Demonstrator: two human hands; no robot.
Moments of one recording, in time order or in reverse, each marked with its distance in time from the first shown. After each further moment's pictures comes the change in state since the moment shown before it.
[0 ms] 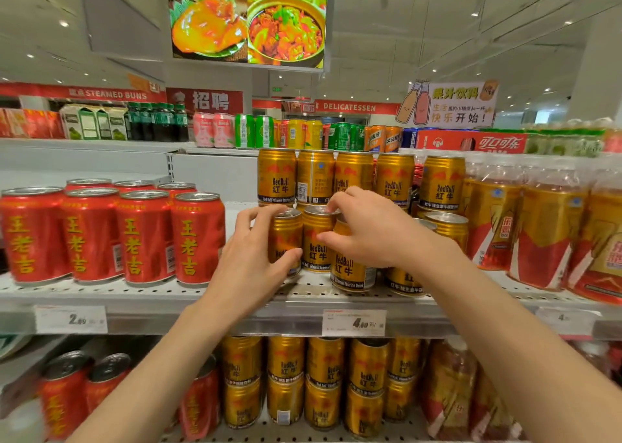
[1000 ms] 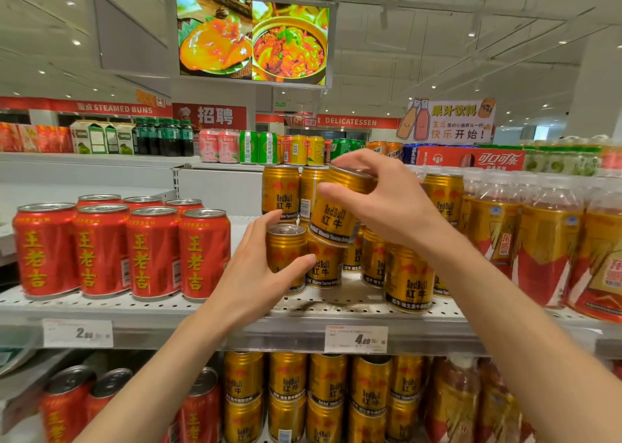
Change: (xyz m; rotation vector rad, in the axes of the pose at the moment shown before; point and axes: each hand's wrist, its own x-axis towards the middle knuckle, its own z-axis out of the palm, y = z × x) left_hand 0.000 0.007 -0.011 -0.263 -0.068 -0.043; right_hand 0.003 0.007 -0.040 0.618 0.387 -0.038
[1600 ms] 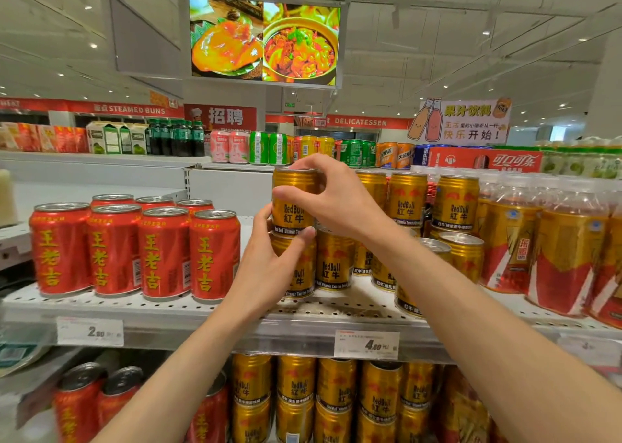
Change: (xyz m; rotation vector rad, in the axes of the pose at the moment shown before) left_hand 0.016 0.006 0.011 -0.307 0.109 -0.126; right_hand 0.039 -0.009 0.064 0.097 -0.100 -0.020
